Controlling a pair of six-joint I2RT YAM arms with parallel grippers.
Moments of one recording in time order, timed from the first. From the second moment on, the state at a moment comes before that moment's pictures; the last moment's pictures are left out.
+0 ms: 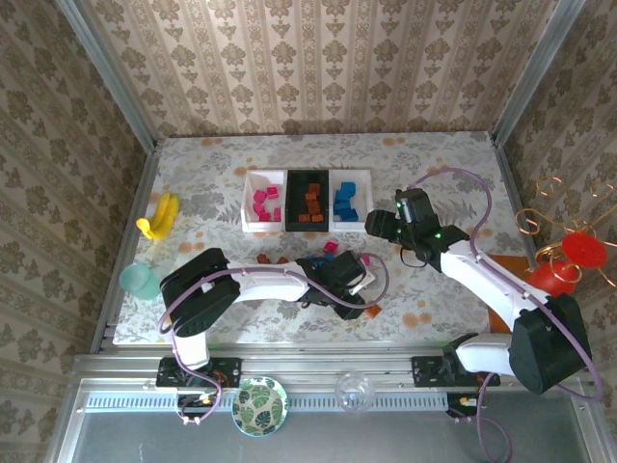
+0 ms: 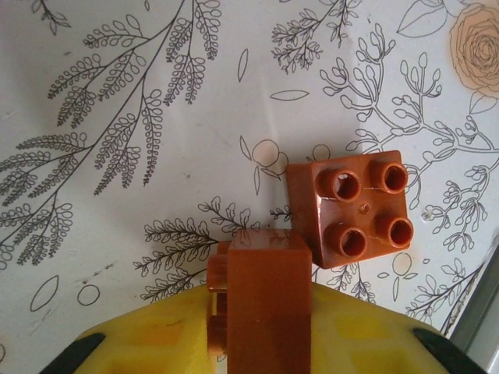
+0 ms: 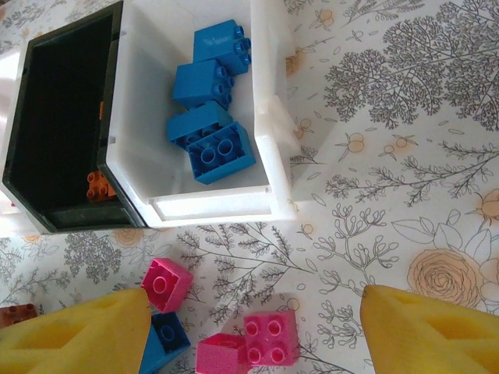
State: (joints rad) left arm -1.17 1.82 1.04 -0.27 0.21 -0.25; right arm 0.39 1.27 0.84 -0.34 0.04 0.60
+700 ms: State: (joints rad) left arm -0.76 1.35 0.93 -0.26 0.02 -0.28; right arm 0.38 1.20 0.80 -0.33 0.04 0.61
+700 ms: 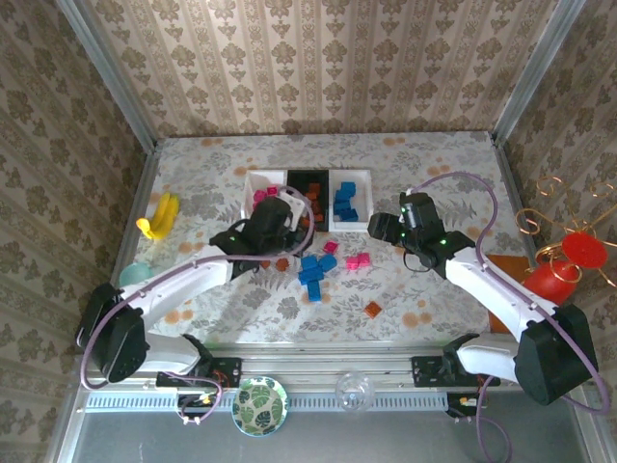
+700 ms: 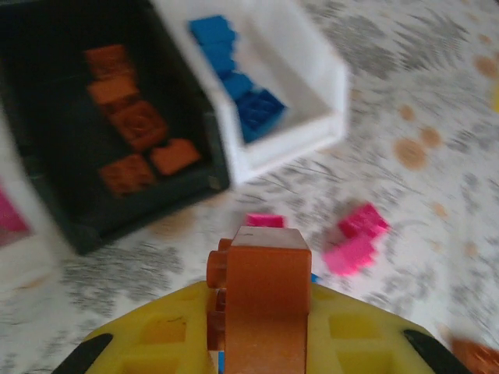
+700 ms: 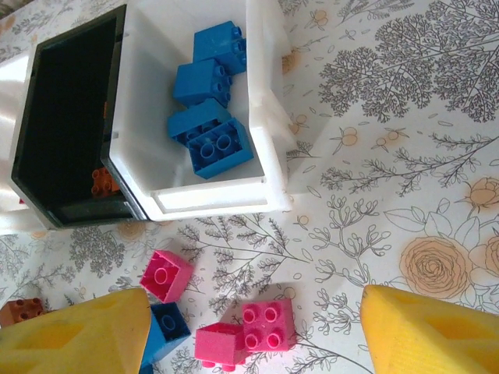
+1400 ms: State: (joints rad) left arm -0.62 1.93 1.47 -0.34 -0.02 -0.26; right arm 0.47 1.04 0.58 -0.42 -0.02 0.61
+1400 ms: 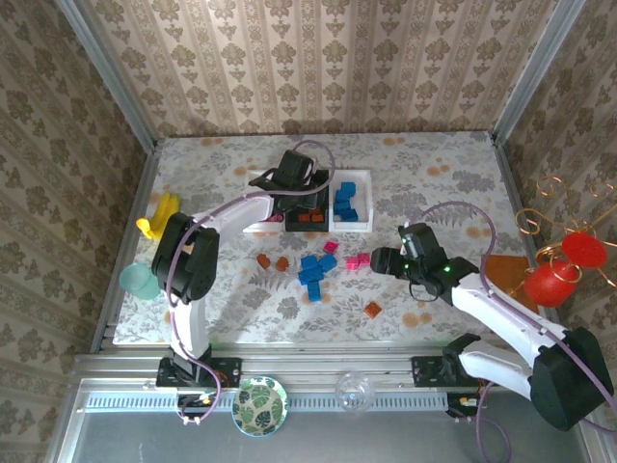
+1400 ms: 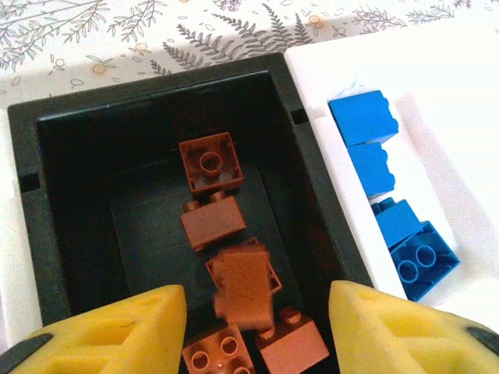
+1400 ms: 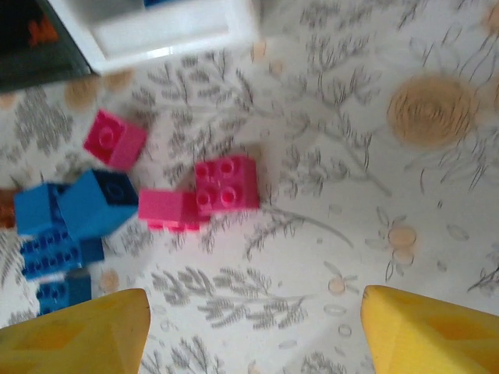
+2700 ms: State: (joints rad) left arm -0.87 0.92 0.60 -0.27 -0.23 -0.47; right arm 0.90 1.30 0.60 -0.57 0.12 0.59
